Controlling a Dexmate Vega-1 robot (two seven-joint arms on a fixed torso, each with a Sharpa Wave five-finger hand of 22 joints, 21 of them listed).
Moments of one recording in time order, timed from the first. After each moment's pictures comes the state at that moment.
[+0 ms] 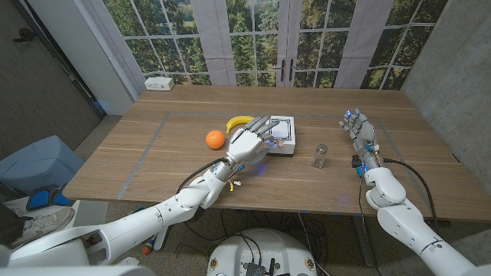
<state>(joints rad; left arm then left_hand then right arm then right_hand) 0.74 0.62 1.00 -1.45 1.16 0.12 0.99 0.98 -0.14 0.31 -0.17 0.20 0.78 -0.19 0.65 0.35 0.31 -0.20 0.20 0.18 0.27 -0.04 0.19 0.17 0.37 -0.01 0.22 0.18 -1.22 -0.56 -0.19 -1.59 0.59 0.45 -0.21 0.18 0.14 0.45 -0.03 0.17 0.26 0.10 0.20 0.18 0.25 0.06 0.21 0.20 0.11 0.02 0.24 0.38 0.37 0.02 0.21 0.17</state>
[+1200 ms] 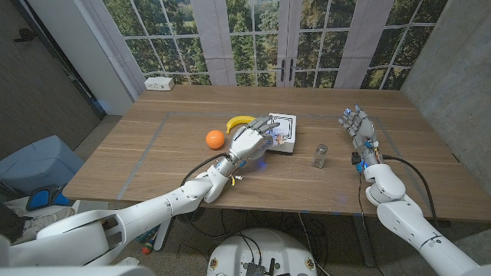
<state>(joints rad) 0.63 0.56 1.07 -1.28 1.07 0.00 1.07 1.07 0.02 0.33 -0.16 0.18 1.04 -0.08 0.62 0.21 0.48 -0.21 0.22 0.18 0.34 -0.04 0.19 0.17 0.42 -0.04 0.23 0.19 -1.20 -0.57 -0.19 -1.58 0.60 0.43 -0.21 0.16 0.14 0.45 -0.03 0.17 0.27 0.10 0.20 0.18 0.25 0.06 0.21 0.20 0.11 0.02 0.24 0.38 0.37 0.02 0.21 0.17</state>
